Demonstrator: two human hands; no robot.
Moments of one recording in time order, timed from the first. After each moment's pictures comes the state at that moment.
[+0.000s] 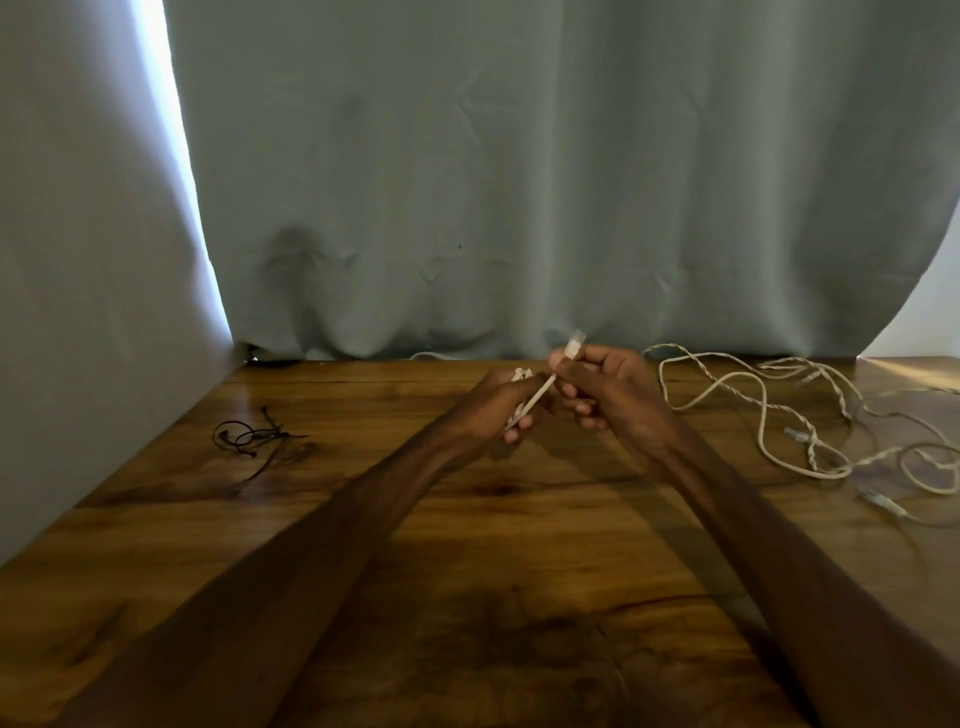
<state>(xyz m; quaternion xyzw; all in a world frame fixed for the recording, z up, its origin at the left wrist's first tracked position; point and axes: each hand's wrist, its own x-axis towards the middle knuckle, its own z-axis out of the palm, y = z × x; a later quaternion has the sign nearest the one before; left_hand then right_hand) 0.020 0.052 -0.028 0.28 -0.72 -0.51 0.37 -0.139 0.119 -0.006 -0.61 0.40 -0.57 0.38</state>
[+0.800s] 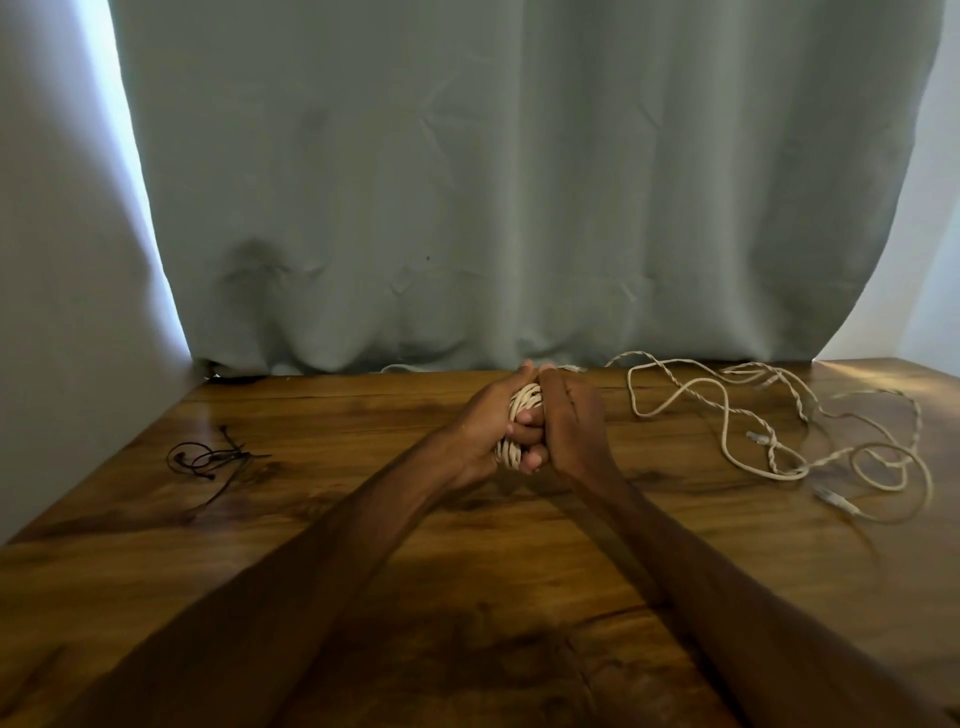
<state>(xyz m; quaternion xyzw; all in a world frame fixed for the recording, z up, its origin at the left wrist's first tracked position) -0.009 0.083 -0.012 0.23 -0.60 -0.72 0.28 -0.119 0.103 -0.038 -0.56 0.48 -0.67 0.09</state>
